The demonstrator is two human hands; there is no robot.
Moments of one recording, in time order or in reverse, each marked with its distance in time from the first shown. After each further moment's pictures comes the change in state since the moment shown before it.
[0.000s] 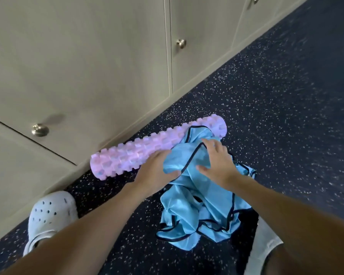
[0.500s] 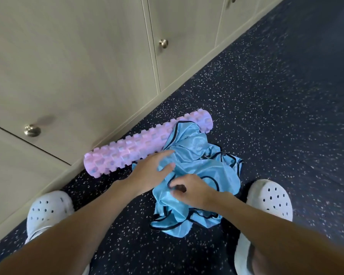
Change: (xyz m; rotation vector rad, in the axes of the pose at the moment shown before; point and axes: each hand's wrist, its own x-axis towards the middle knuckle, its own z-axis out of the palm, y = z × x) left_hand -0.026 0.023 -0.001 -0.034 -0.095 0.118; right_hand -0.070 -0.027 0.032 0.237 -0.231 -0.285
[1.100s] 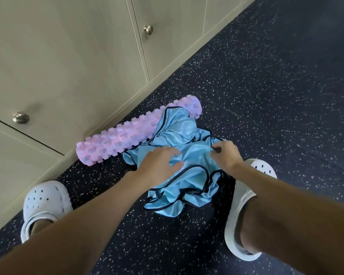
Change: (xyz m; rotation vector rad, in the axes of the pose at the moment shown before) left_hand -0.021 0.050 0.034 0.219 -0.055 0.059; right_hand -0.045 0.059 -0.054 0.177 0.454 0.539
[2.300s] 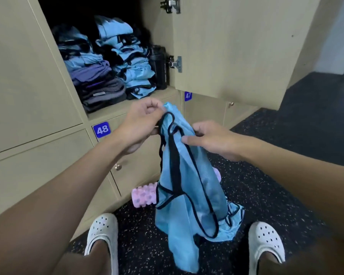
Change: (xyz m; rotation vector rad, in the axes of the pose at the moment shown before) left_hand -0.190 0.130 -0.299 -0.832 0.650 0.211; right_hand -0.184 -0.297 -0.143 0.130 -0.279 -0.623
